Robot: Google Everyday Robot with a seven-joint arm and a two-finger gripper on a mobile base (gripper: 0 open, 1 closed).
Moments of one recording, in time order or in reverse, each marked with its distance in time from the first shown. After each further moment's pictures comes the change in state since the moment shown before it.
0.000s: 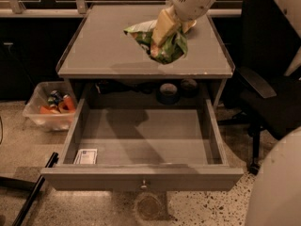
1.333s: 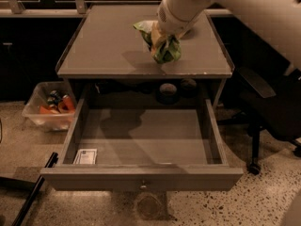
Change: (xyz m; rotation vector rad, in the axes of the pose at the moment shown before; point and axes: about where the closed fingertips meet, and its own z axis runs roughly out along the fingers) arm -0.029 -0.037 0.042 0.249 -0.192 0.145
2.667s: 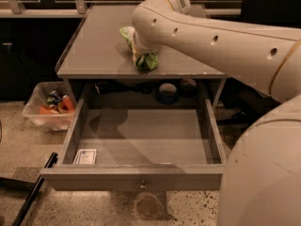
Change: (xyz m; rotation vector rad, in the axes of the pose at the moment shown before) arm -0.022 0.013 0.113 0.154 -0.132 0.104
